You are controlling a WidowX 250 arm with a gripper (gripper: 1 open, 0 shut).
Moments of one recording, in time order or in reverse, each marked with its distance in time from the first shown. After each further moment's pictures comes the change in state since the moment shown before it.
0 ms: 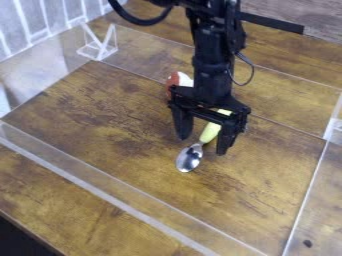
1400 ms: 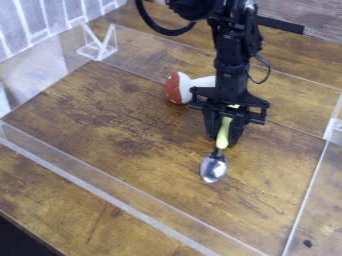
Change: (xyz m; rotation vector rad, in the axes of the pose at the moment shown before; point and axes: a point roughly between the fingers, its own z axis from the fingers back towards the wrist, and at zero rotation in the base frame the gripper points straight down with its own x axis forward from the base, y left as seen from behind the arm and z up) arm 0.046 -0.011 -0.014 -0.044 -0.038 0.096
